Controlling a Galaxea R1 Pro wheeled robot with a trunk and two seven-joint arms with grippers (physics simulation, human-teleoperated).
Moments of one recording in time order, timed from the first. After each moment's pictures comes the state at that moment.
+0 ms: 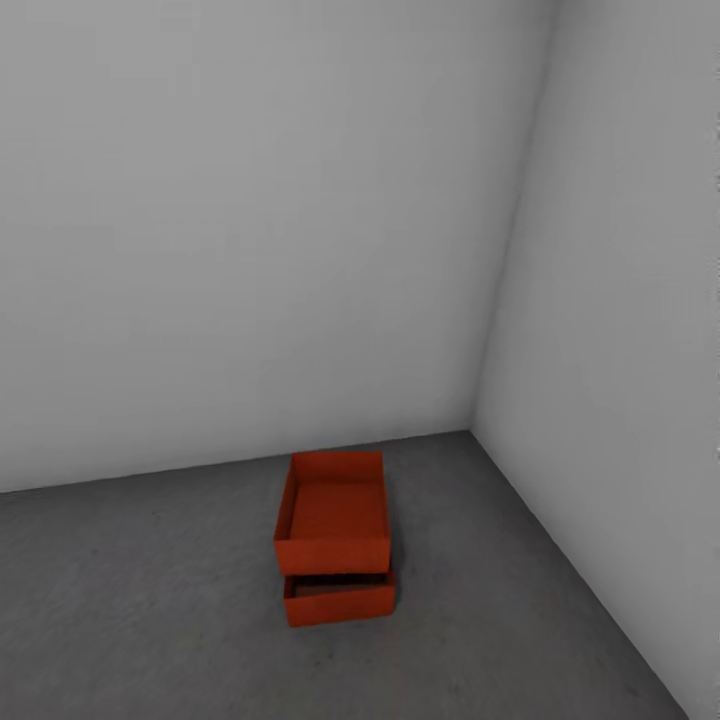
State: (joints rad) left arm -0.28 0.00 -0.01 0.00 0.18 0.02 0.07; right arm -0.29 0.09 0.57 0.03 -0.46 -0.07 -0.16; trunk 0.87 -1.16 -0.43
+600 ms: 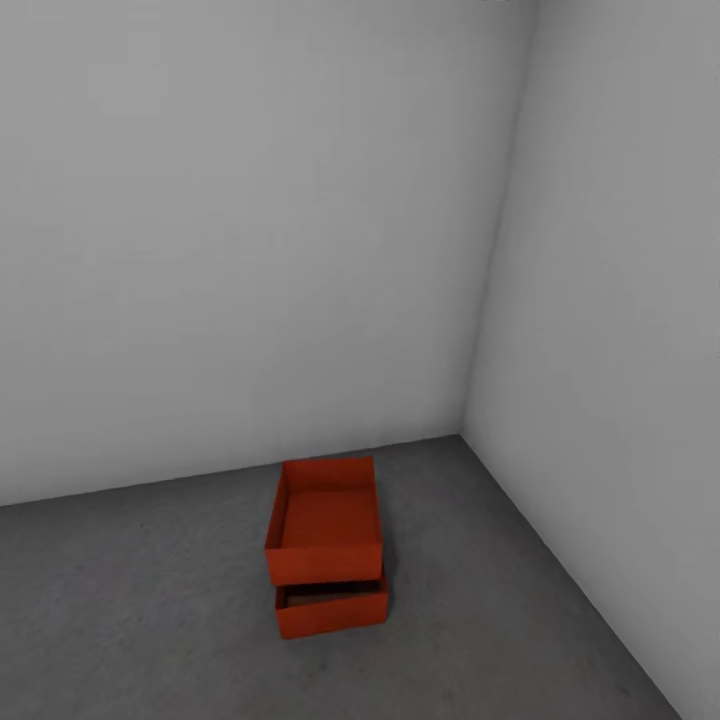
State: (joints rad) left arm -0.28 0.00 -0.01 0.00 0.18 0.02 0.07; right arm -0.29 0.09 0.57 0.03 -0.46 -0.07 -0.16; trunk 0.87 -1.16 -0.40
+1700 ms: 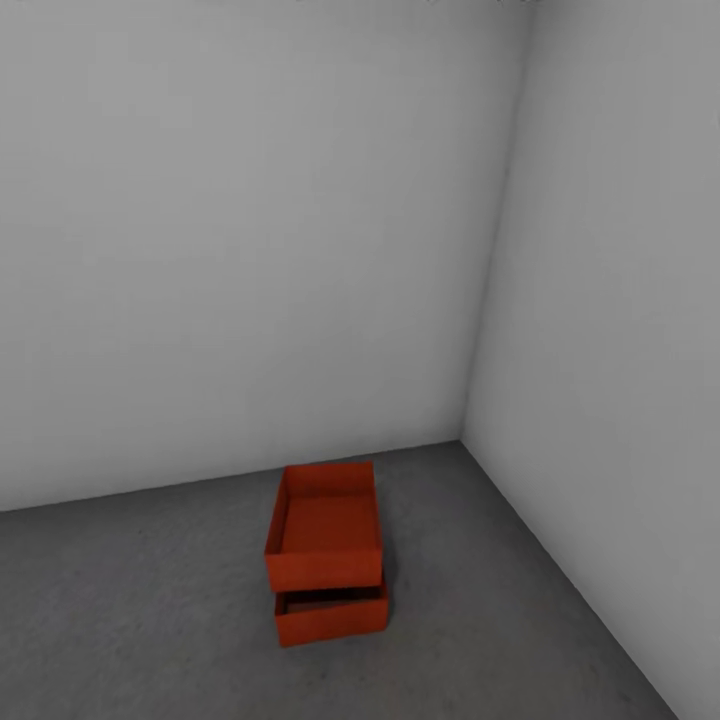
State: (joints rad) left arm -0.28 0.01 -0.01 0.00 0.18 0.02 0.07; right arm -0.29 0.09 0.57 0.03 -0.45 -0.07 -0.16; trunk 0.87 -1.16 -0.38
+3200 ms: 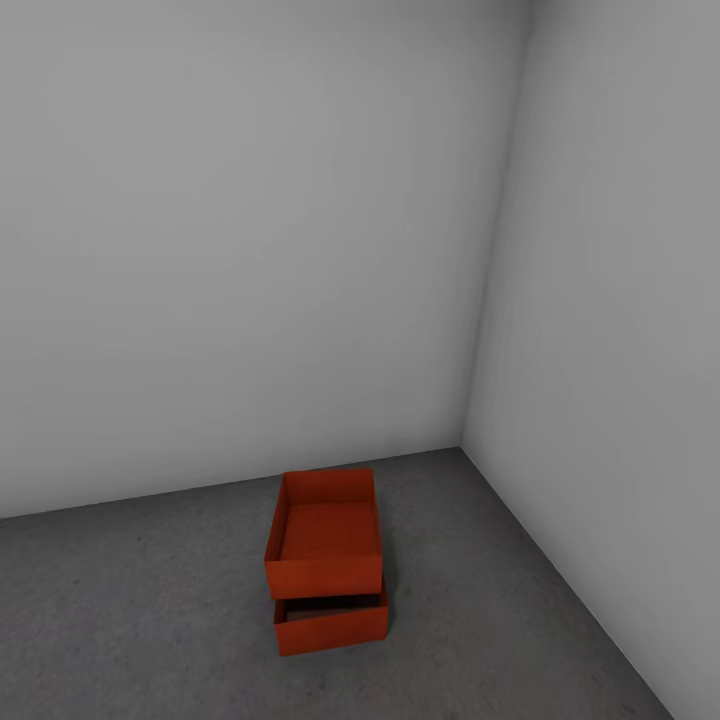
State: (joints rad) left arm -0.28 0.01 -0.01 0.00 0.18 0.02 0.07; right arm -0.29 0.09 0.57 0.03 -0.45 -0.07 -0.14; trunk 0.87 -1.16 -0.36
